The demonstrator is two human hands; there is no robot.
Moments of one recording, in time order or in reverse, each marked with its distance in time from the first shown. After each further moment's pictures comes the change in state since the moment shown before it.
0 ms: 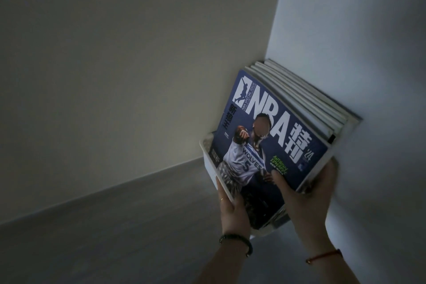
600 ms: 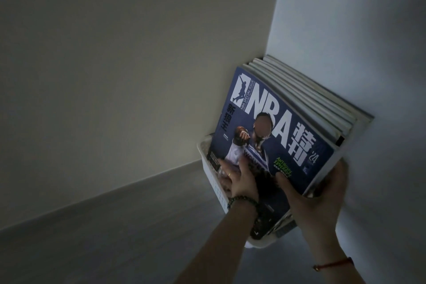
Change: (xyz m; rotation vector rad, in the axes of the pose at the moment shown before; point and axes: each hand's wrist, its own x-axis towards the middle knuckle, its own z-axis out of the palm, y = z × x) left_hand 0.034 0.062 0.036 -0.025 0.029 -0.312; right_hand 0.016 0.007 -0.006 -0.067 0.050 -0.116
